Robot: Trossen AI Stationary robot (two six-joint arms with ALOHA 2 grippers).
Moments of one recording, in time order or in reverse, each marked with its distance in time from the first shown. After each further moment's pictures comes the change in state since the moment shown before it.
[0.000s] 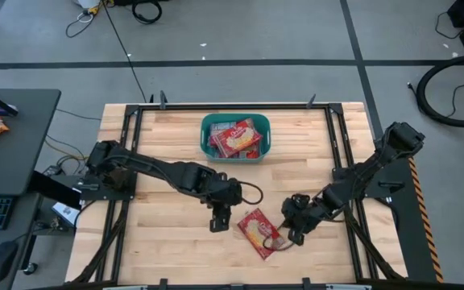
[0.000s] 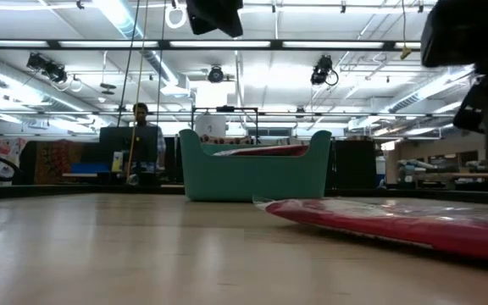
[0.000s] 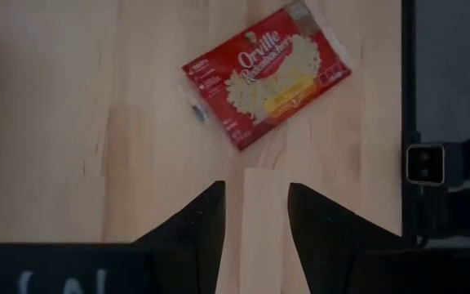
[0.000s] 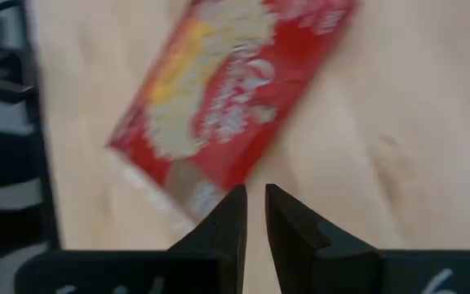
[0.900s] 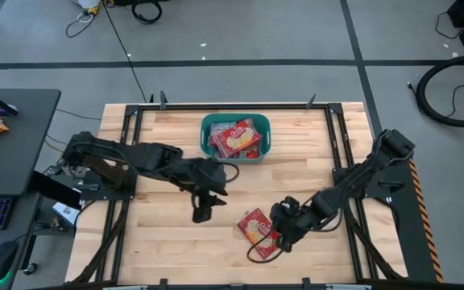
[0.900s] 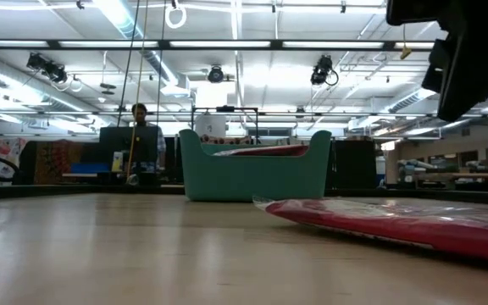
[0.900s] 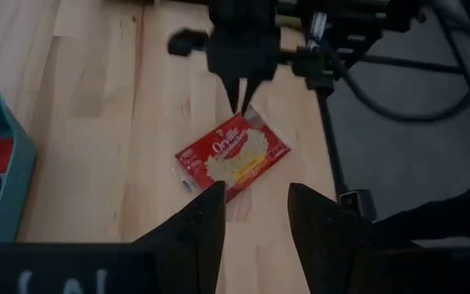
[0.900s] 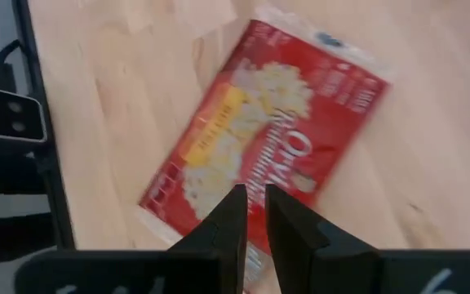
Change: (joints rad) left arm 0.008 -0.243 0.004 0.069 -0.018 0.057; right arm -0.009 0.156 0.284 -0.179 0.059 -0.026
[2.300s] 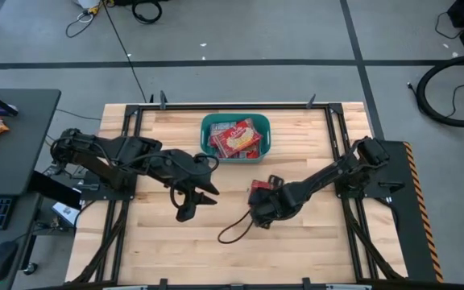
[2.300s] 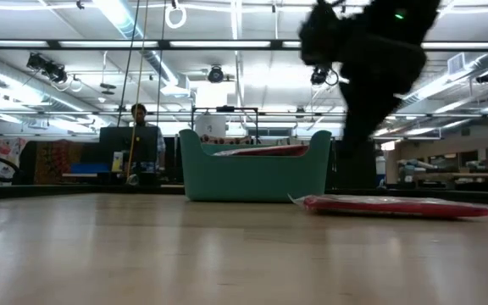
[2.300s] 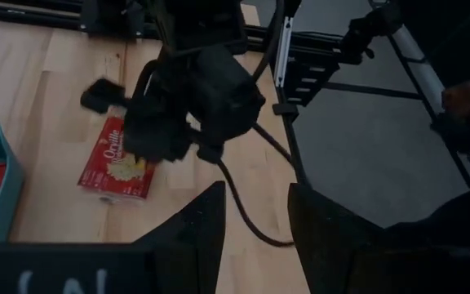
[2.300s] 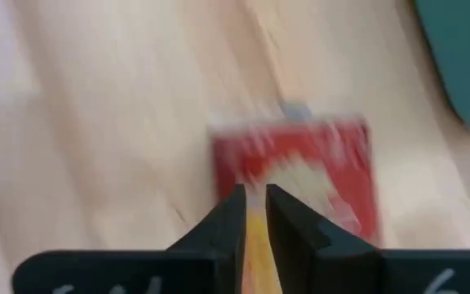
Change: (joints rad) left arm -0.022 -0.111 0.000 0.009 0.021 -0.017; right arm -0.225 0.246 0.270 -0.334 0.158 -0.264
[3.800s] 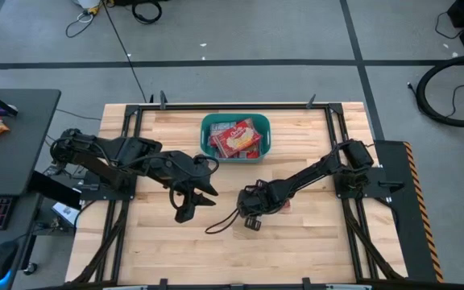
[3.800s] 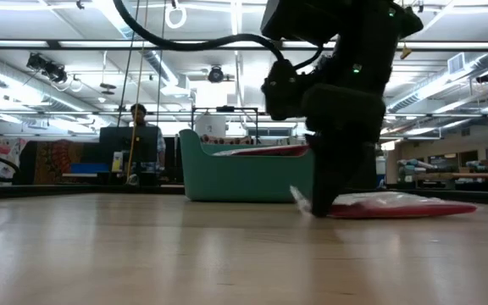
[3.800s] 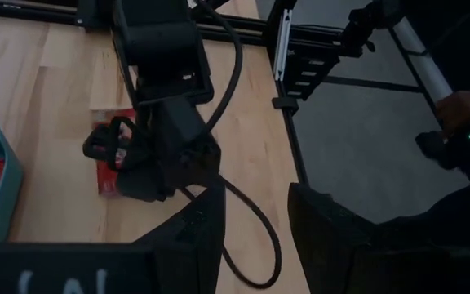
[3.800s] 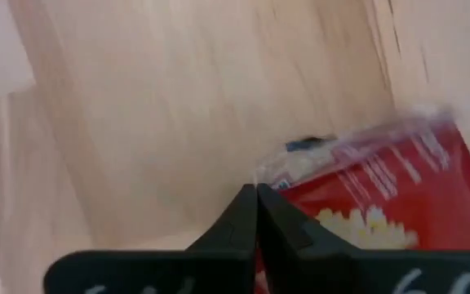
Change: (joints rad) left arm -0.005 0.000 0.000 -0.016 0.000 0.006; right arm -0.099 0.147 -0.001 0.230 -0.265 -0.109
